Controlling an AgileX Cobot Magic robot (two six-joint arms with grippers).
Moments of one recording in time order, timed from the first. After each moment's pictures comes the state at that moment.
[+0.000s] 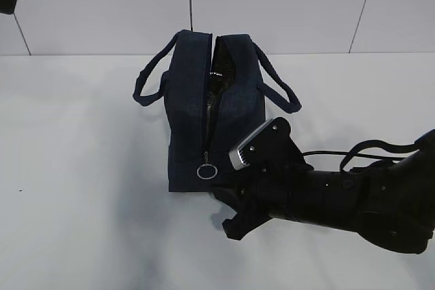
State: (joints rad) left arm -0.04 1.33 -1.35 -0.77 1.24 0.24; right arm 0.56 1.92 -0.68 -0.42 -0.62 0.21
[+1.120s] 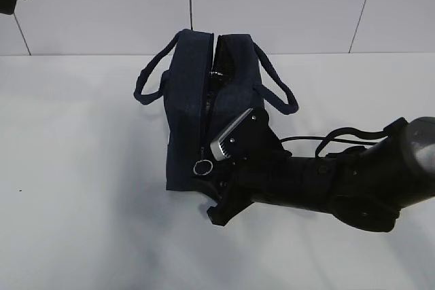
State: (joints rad) left arm -0.04 1.33 -1.35 -0.77 1.24 0.24; right arm 0.56 1.99 -0.79 -0.46 -0.63 0.17
